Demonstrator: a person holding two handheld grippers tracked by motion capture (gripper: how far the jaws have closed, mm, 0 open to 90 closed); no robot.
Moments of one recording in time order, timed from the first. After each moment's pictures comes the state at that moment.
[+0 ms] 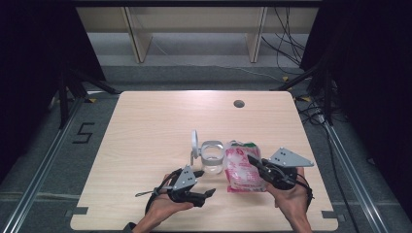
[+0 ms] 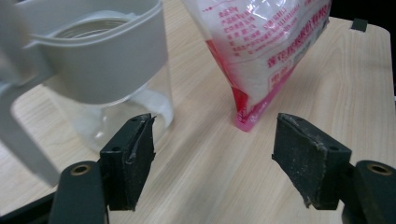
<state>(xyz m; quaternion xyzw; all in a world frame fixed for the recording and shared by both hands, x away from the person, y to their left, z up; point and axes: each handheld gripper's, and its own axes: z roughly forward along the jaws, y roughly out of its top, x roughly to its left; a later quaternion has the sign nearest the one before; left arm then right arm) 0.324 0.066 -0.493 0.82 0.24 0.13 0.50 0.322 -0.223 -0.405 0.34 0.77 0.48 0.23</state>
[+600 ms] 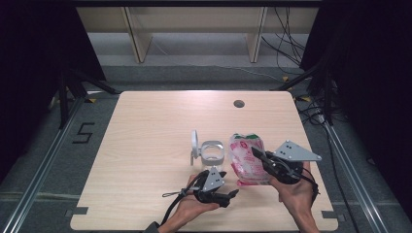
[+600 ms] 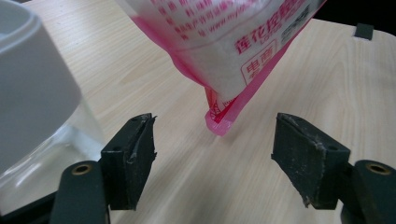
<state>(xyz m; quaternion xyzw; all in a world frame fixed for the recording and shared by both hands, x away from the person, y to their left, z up) 0.328 -0.003 -0.506 0.82 0.25 0.13 0.51 0.322 -0.226 -0.377 0.34 0.76 0.49 0.25</state>
